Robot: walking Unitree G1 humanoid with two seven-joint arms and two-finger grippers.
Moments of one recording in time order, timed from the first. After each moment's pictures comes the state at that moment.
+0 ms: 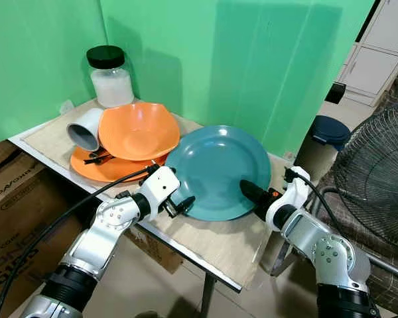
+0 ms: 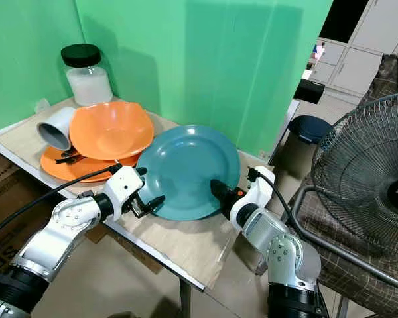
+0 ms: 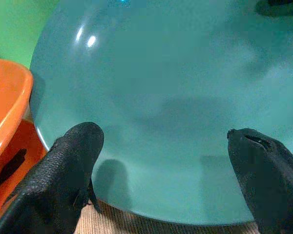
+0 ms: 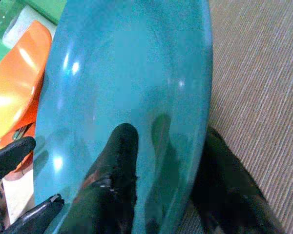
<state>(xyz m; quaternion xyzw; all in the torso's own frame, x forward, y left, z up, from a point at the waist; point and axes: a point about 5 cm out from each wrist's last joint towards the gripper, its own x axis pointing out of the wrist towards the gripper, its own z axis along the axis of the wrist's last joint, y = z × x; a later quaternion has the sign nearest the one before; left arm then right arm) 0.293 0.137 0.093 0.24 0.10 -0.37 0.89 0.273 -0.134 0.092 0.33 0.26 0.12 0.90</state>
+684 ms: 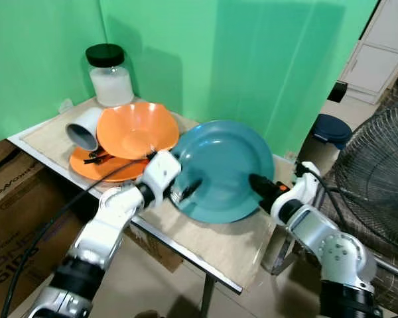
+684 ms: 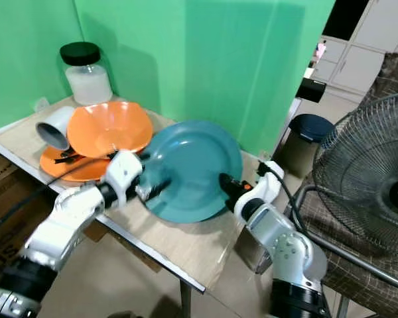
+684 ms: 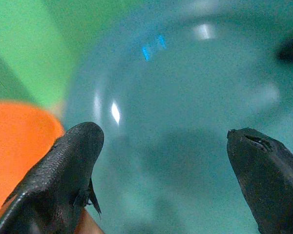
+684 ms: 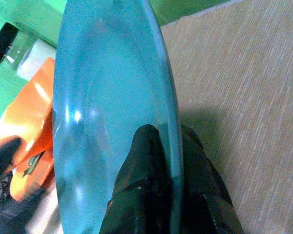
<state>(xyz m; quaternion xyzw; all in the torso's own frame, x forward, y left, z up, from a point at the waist) 0.308 0.125 0.126 0.18 0.02 -0.36 0.92 0.275 -0.145 0.106 0.37 0.23 0.10 0.90</state>
